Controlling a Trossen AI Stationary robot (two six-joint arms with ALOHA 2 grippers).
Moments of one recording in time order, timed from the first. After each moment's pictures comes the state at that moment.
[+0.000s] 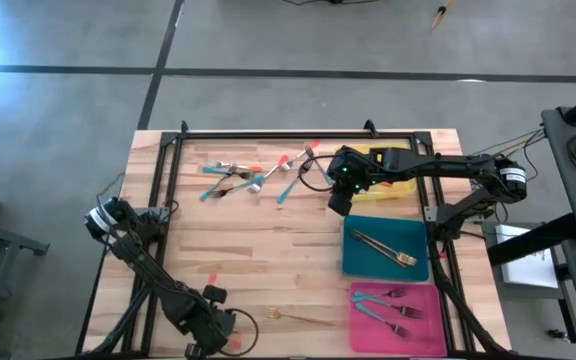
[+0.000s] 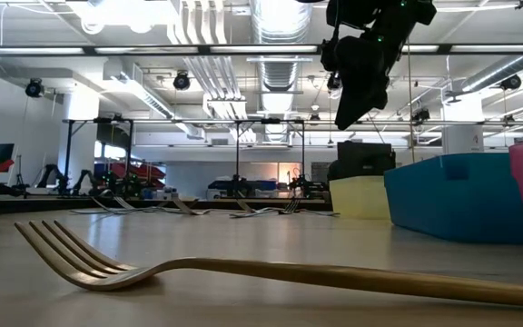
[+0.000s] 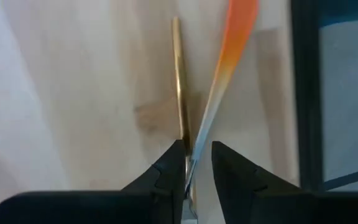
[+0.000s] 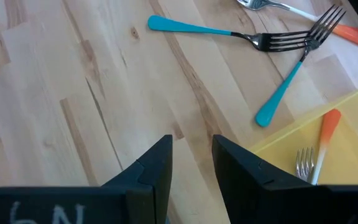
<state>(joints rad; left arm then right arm) -0.87 1.82 1.10 -0.57 0.09 -0.70 -0.24 1.45 1.16 -0.72 0.00 0.18</state>
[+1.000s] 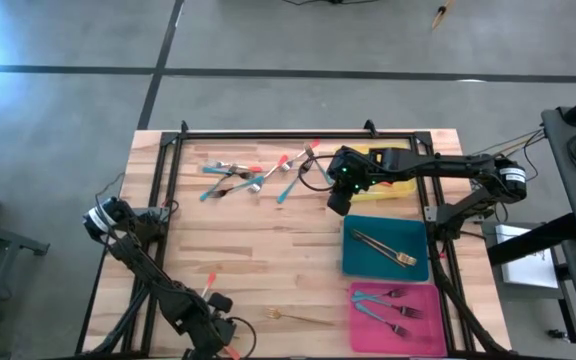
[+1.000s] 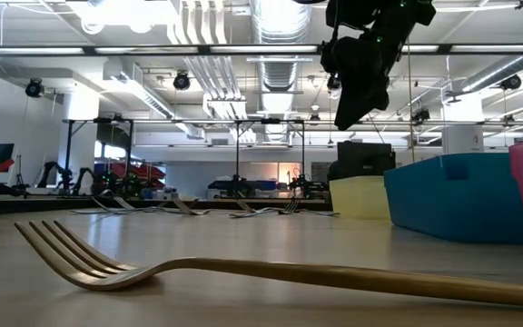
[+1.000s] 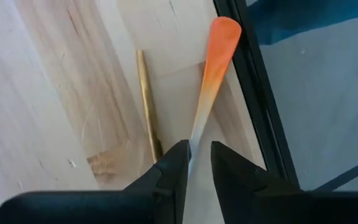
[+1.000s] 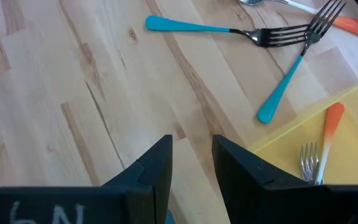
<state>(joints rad) -0.89 1.82 1.04 -0.37 0.09 -0.59 -0.24 1.45 1.16 -0.72 0.00 0.23</state>
